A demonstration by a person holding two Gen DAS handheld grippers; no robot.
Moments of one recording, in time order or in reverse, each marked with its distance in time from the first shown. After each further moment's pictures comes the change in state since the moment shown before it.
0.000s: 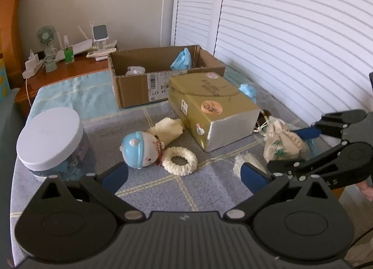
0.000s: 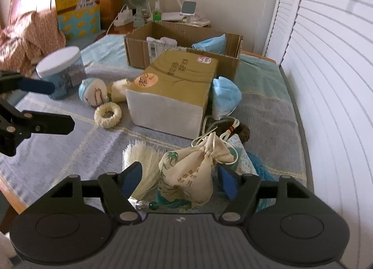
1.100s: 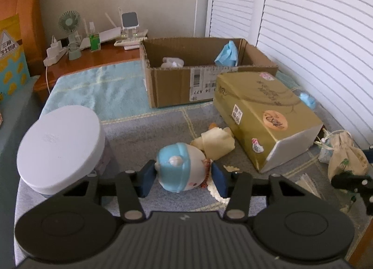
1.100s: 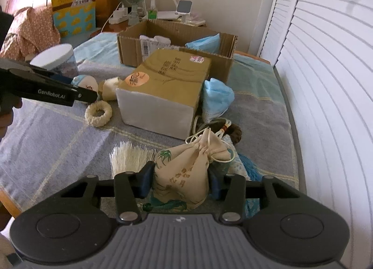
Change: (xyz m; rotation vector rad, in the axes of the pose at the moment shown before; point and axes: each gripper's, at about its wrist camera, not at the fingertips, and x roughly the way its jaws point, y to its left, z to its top) left arm 0.046 0.033 0.017 -0.079 0.027 0.133; right arm -0.008 -0.012 0.001 0.025 -0.015 -0.004
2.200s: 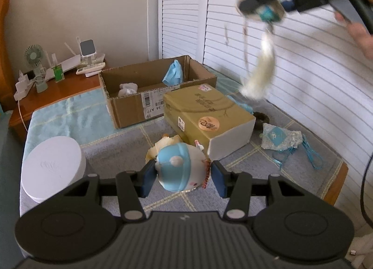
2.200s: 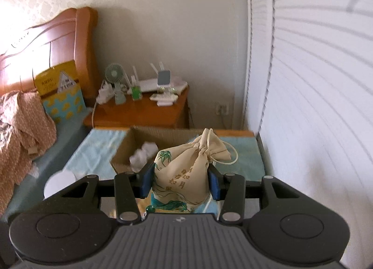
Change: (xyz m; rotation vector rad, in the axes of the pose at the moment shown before) left arm -0.056 -0.018 -0.002 0.163 -0.058 -0.176; right arm -0.061 -0.044 0.164 0.195 -0.211 0.033
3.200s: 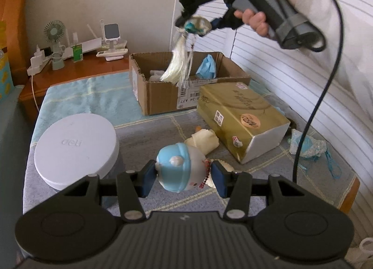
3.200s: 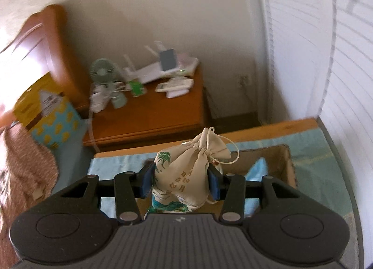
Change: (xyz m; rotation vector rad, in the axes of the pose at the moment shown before) left arm 0.011 0.048 -0.013 -0.129 0.006 0.023; right arm 0.204 0.016 0.059 0.273 0.175 0.019
